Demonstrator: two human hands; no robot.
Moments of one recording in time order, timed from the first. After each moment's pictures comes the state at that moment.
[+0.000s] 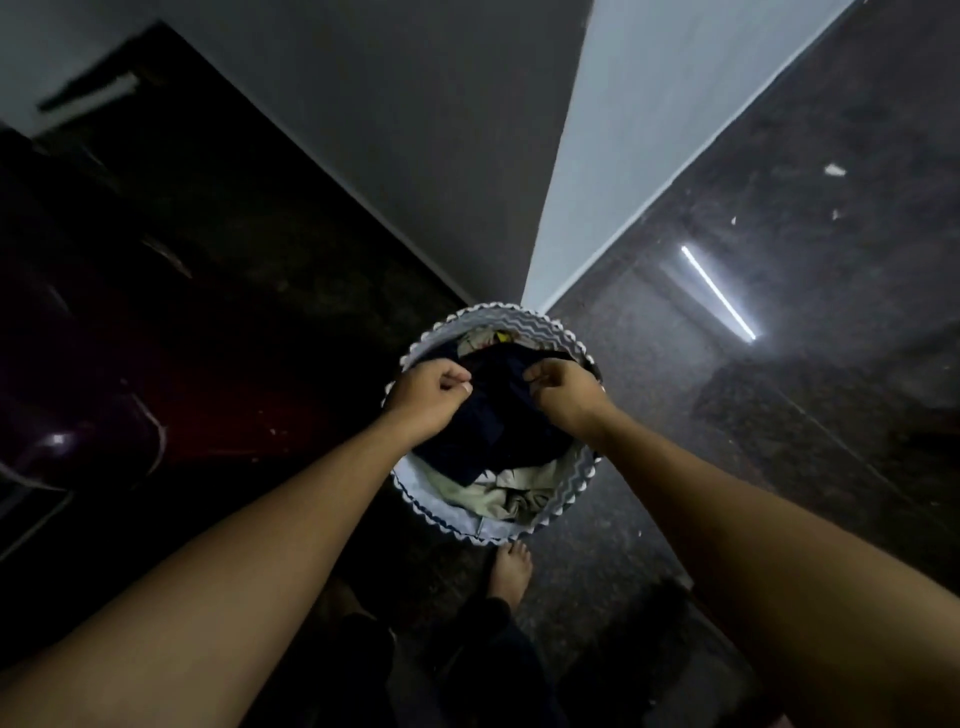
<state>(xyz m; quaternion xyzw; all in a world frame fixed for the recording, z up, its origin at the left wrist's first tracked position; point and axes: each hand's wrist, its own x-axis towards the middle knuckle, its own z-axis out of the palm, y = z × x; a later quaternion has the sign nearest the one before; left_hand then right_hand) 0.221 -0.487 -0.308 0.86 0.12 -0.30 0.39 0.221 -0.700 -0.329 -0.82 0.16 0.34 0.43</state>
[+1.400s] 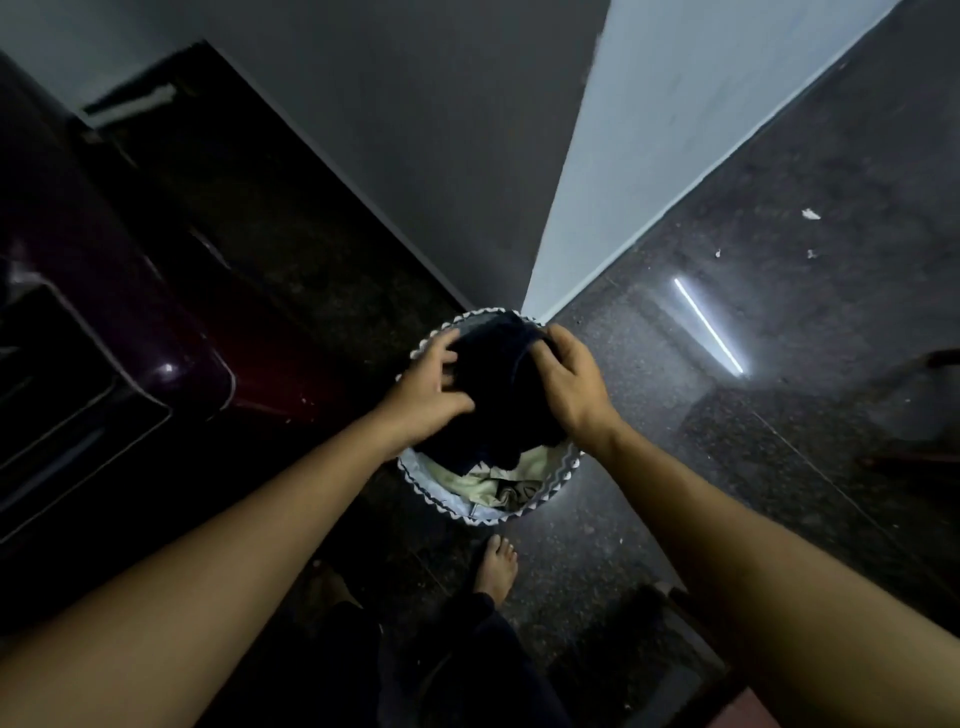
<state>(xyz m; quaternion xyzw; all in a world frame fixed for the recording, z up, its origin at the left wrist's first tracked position) 0.183 -0.483 -0.218 0.79 0.10 -0.29 0.53 0.195 -0.676 -0.224 -0.78 0.10 0.13 0.60</state>
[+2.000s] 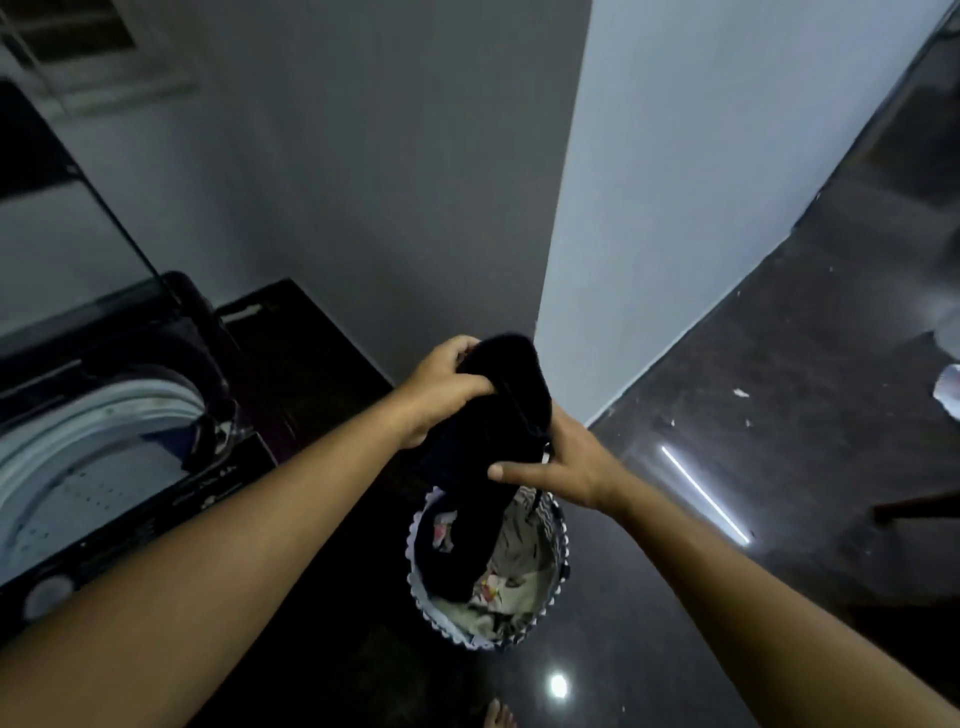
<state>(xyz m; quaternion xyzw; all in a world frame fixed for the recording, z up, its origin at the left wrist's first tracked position) 0.206 -0.502 0.069 0.79 0.02 -0.13 0.60 0.168 -0.700 0.016 -0.84 -0.19 0.12 0.49</state>
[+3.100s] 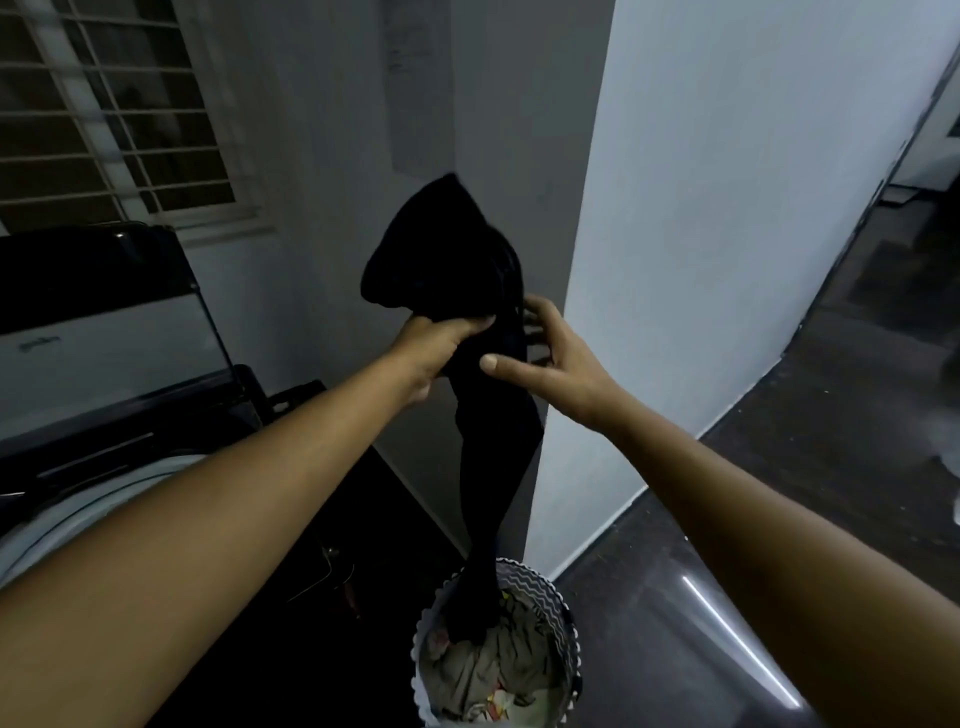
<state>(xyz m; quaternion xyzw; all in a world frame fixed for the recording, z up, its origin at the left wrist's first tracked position) 0.217 -0.474 0.200 0.71 0.03 0.03 0.70 0.202 -0.659 0.190 -0.81 -0.24 -0.03 0.53</state>
